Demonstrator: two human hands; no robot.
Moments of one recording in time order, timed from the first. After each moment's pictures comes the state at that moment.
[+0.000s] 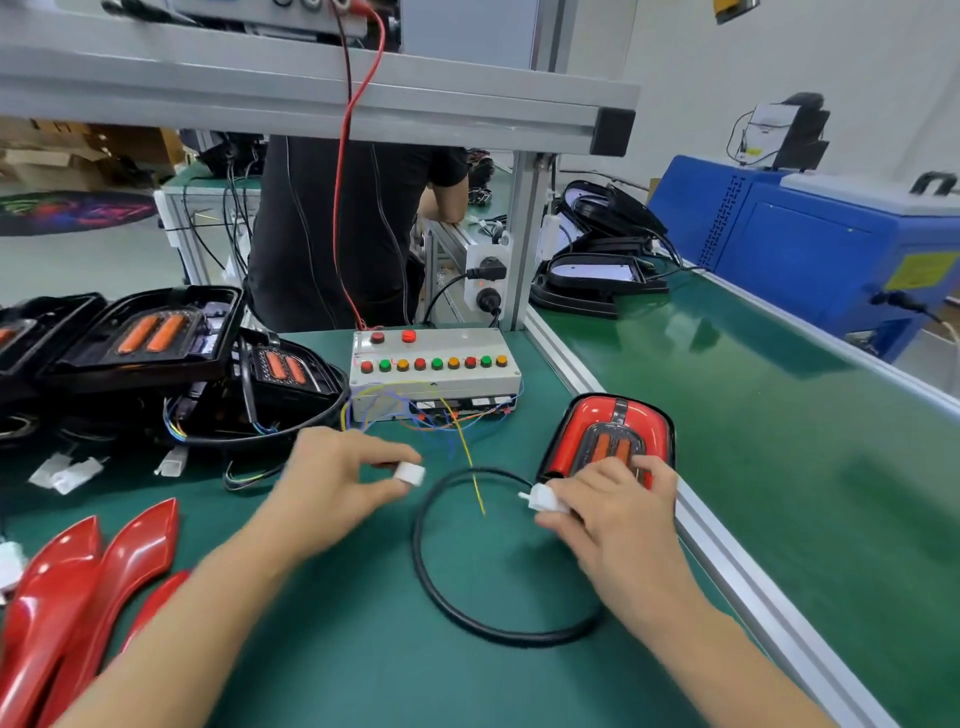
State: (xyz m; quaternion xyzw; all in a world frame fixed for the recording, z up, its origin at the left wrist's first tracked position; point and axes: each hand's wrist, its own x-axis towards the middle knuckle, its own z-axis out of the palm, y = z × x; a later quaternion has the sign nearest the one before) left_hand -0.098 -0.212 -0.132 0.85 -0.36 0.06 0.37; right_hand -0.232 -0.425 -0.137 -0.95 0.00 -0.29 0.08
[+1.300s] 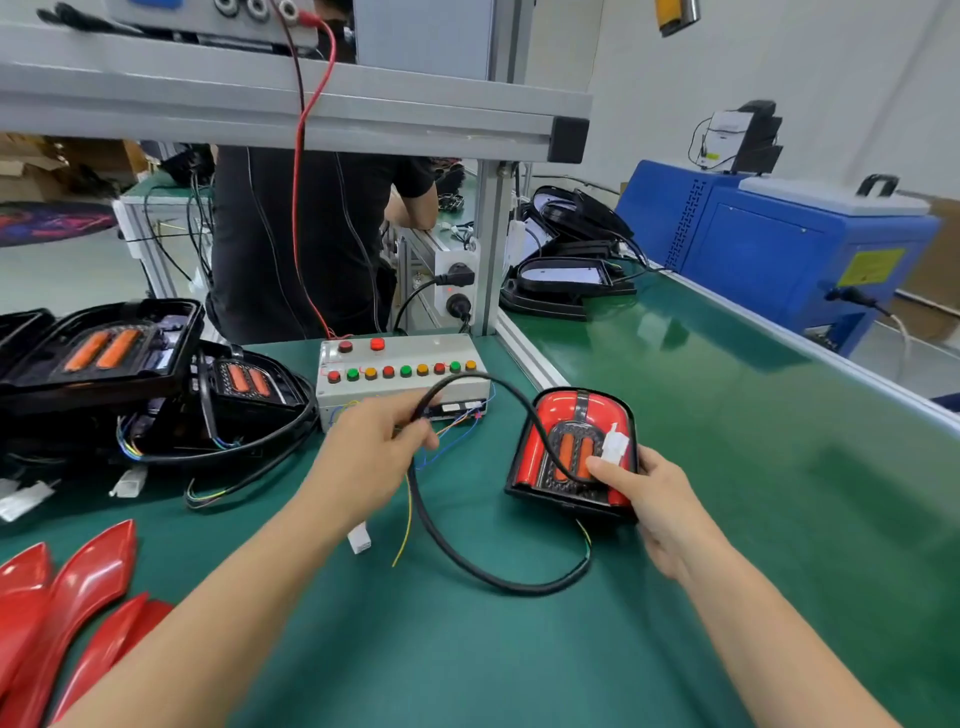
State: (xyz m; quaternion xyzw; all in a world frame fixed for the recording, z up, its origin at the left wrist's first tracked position) left_hand -0.104 -0.269 -0.105 0.84 -0.26 -0.02 0.47; right_hand -0.213 -0.505 -0.152 -0.62 0.32 -0.17 0.69
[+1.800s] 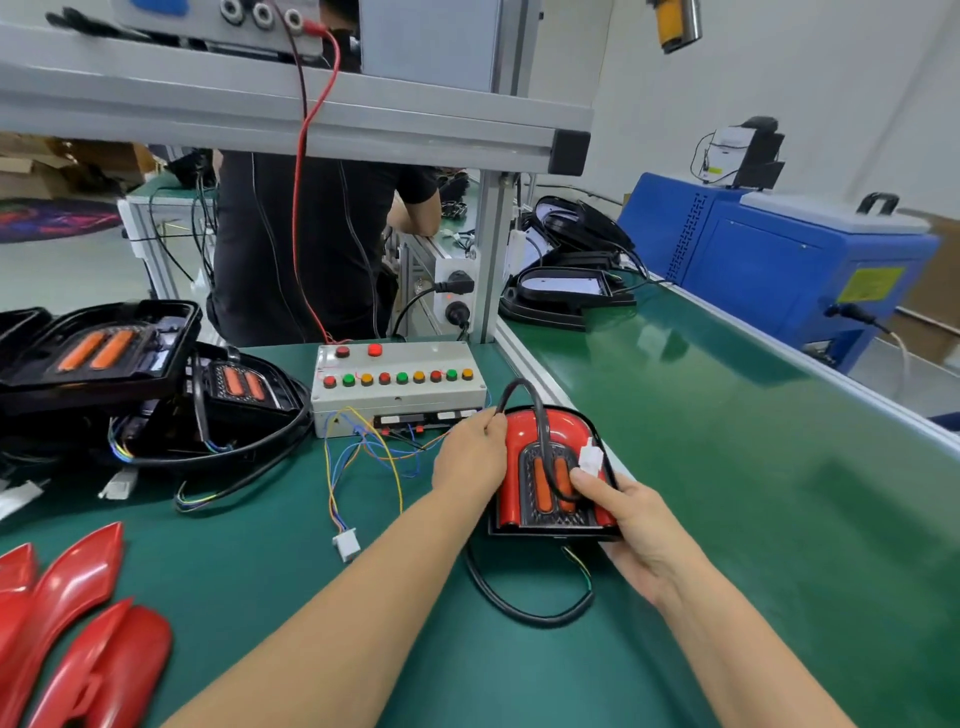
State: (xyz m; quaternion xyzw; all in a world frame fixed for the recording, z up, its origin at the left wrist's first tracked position) left_hand -0.100 -0.377 -0.141 0.83 -0.13 -0.12 0.53; right_hand -0.218 -0.493 -0.151 -0.55 0.22 -0.10 0.80
